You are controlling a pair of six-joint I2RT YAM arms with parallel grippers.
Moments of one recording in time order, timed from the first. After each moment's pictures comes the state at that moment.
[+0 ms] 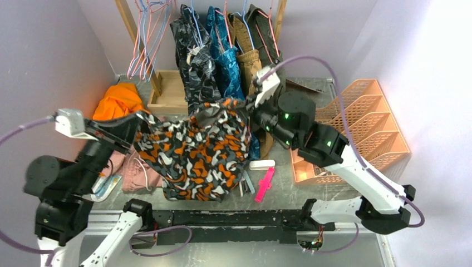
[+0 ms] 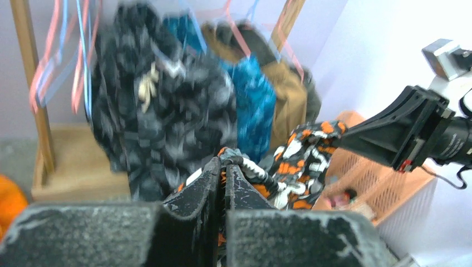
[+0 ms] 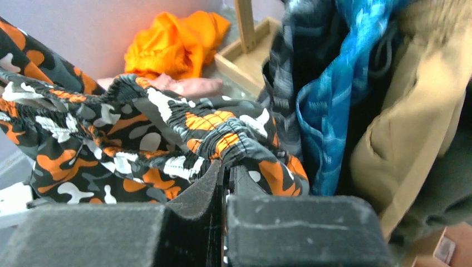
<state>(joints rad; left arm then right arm) -0.28 0.45 1.16 -0.48 0.14 -0.40 1.02 1.10 1.45 -0.50 0.27 0.12</state>
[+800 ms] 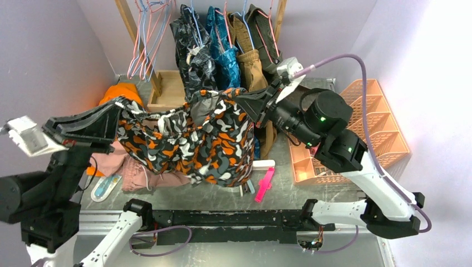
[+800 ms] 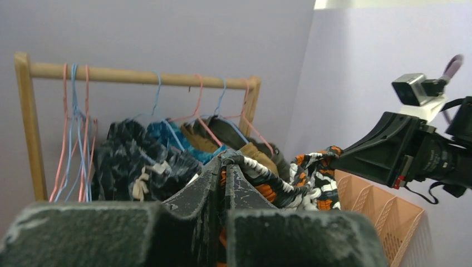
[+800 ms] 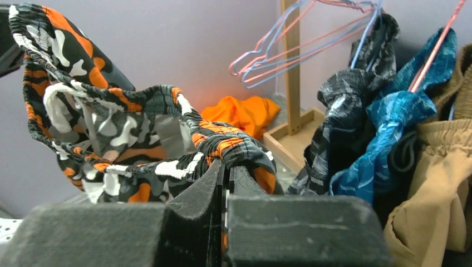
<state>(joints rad) -0.28 0.53 1.39 -0.25 0.21 -0.31 1.03 1.07 1.59 -0.33 0.06 0.09</state>
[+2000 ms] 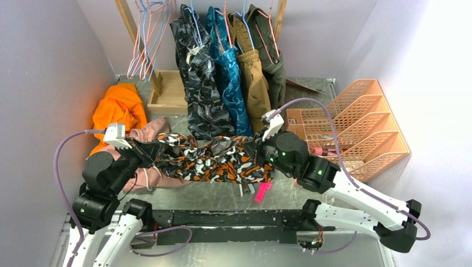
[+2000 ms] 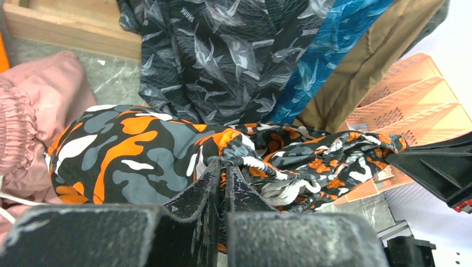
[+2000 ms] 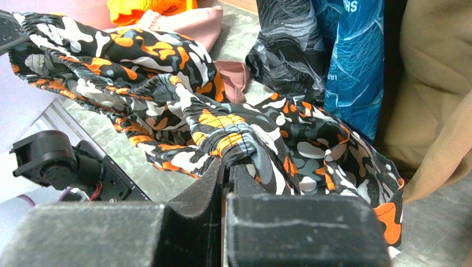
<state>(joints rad) -0.28 0.33 0.80 -0.61 0.08 -0.57 1.03 0.85 0.89 -0.32 0.26 0.36</state>
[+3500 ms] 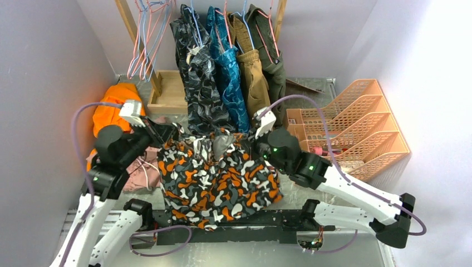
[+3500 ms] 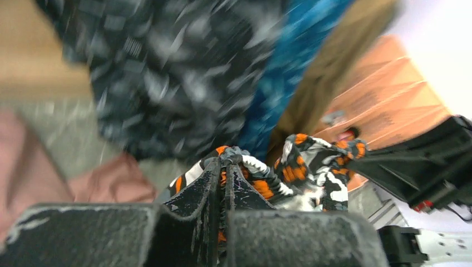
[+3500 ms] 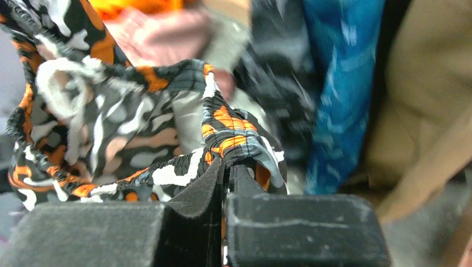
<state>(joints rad) -0.28 0.55 0.89 -0.33 0.27 -0.49 1.03 0.92 0.97 -0.27 0.25 0.25</state>
